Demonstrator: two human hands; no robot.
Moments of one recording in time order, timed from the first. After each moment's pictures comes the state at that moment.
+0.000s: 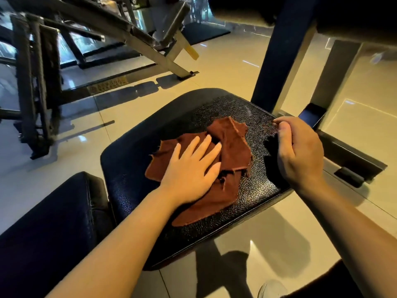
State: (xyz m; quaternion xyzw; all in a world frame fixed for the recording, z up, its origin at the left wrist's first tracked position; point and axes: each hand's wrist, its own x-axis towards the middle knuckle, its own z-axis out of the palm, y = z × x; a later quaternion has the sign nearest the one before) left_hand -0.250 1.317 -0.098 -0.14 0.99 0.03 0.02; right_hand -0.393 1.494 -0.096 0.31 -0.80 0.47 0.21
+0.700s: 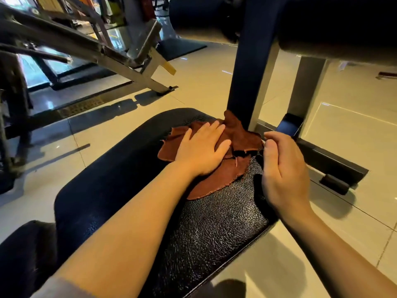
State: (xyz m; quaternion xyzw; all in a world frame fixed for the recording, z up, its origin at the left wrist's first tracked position) left_hand -0.401 1.313 -0.088 -0.09 0.99 0.09 -0.02; right_hand -0.409 1.495 -0.098 0.22 -0.79 0.53 0.19
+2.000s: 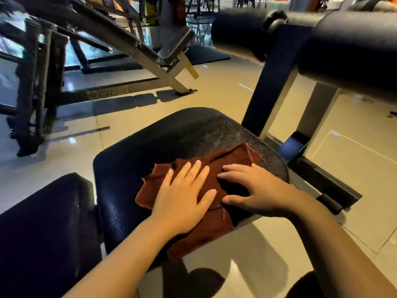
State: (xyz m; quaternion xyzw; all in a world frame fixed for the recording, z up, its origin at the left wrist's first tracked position) left_hand -0.226 1.356 -0.095 -0.18 0.98 0.07 -0.03; right_hand -0.358 1.500 -0.035 0.54 -0.82 0.05 -0.18
